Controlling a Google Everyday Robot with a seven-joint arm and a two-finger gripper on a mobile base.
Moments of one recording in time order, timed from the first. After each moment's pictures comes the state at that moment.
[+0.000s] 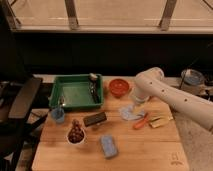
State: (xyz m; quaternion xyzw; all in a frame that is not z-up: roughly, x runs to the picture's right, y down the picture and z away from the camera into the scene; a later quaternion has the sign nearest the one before) arm 0.164 0.104 0.828 -0.27 -0.08 -0.06 0.96
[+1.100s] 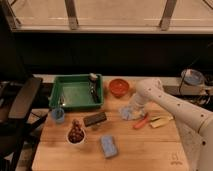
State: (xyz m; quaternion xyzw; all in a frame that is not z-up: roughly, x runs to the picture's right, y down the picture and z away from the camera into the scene) arm 0.176 0.148 0.894 -0.30 -0.12 -0.04 0.95
